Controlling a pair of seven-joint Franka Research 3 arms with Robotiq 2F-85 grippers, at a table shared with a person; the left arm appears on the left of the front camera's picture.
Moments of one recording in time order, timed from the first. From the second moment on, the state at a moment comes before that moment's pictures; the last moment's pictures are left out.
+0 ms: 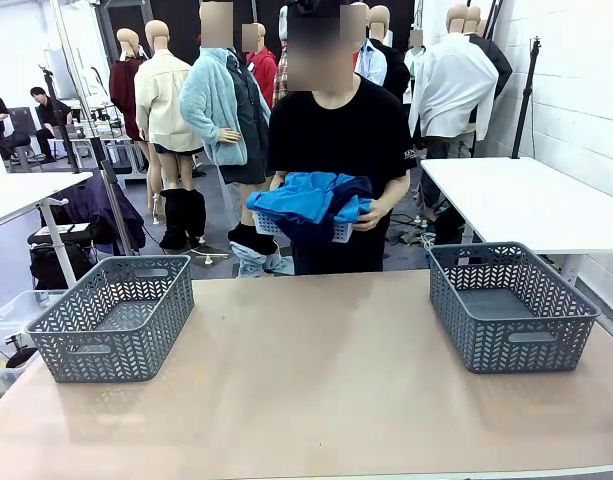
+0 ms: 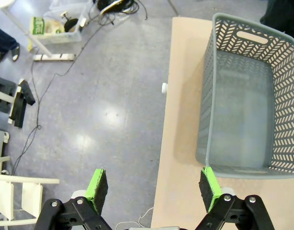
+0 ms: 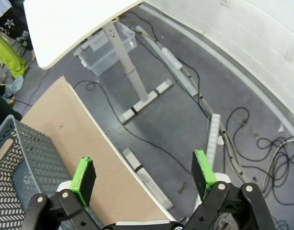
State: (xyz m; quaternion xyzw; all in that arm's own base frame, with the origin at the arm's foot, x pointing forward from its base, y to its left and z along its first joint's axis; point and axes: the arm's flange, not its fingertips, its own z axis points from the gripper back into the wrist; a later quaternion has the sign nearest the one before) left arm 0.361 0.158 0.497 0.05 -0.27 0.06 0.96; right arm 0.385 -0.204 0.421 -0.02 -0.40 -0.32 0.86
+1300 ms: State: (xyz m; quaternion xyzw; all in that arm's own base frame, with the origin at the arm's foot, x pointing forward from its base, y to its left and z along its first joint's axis) left arm 0.361 0.158 0.497 0.05 -0.27 0.06 0.96; right arm 0.385 -0.204 0.421 -0.02 -0.40 -0.32 0.86
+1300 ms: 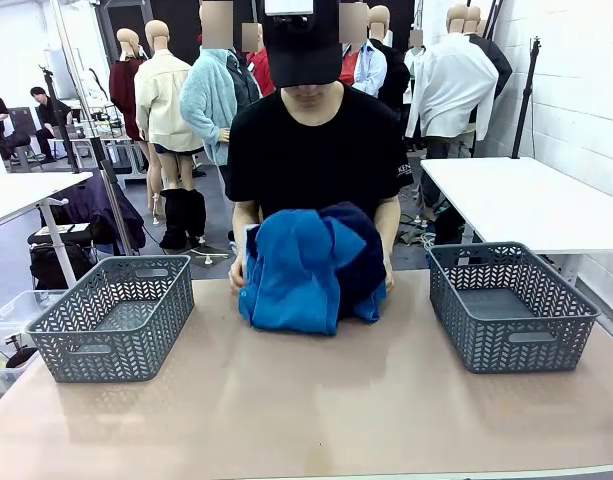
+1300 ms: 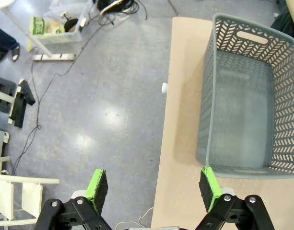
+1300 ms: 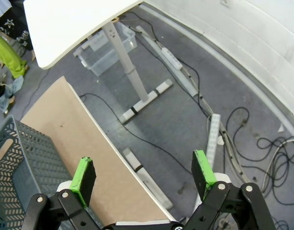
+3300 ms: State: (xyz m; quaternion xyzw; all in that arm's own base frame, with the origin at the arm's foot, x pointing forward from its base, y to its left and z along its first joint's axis) left arm 0.361 0.158 0.497 0.05 -0.27 0.06 0.96; right arm 0.385 -0.204 0.421 -0.02 -0.40 -0.32 0.86
